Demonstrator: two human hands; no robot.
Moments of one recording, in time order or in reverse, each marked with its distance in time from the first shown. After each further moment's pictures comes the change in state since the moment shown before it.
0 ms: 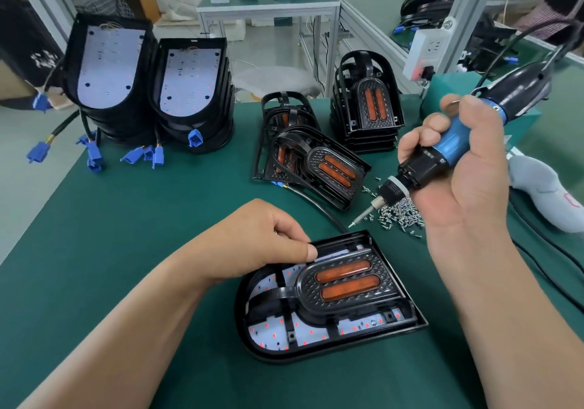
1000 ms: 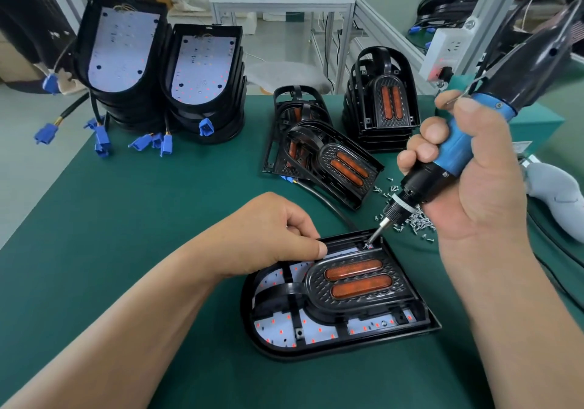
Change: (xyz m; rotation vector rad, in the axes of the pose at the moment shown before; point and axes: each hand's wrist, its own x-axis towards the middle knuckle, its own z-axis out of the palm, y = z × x) left_hand 0.001 0.000 0.003 -0.016 0.016 0.019; right_hand -0.009 0.004 0.008 -0.297 -0.210 0.038
